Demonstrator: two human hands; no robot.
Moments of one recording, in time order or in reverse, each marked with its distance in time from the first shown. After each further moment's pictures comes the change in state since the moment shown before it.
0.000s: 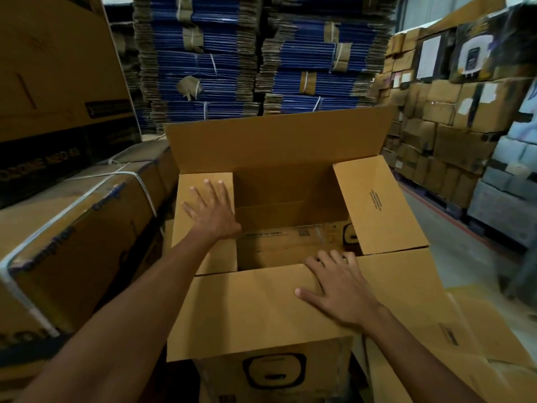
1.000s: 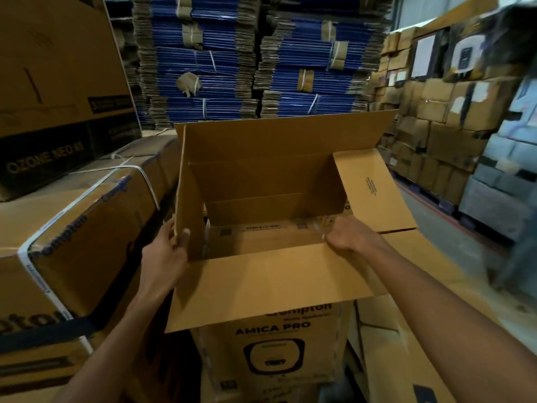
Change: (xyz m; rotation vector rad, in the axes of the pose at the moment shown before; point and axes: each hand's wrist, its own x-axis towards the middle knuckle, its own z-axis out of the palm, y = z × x) left_hand -0.152 -0.075 -0.003 -0.843 0.288 -0.113; right_hand 0.059 0.018 -0.064 0.129 -0.317 0.510
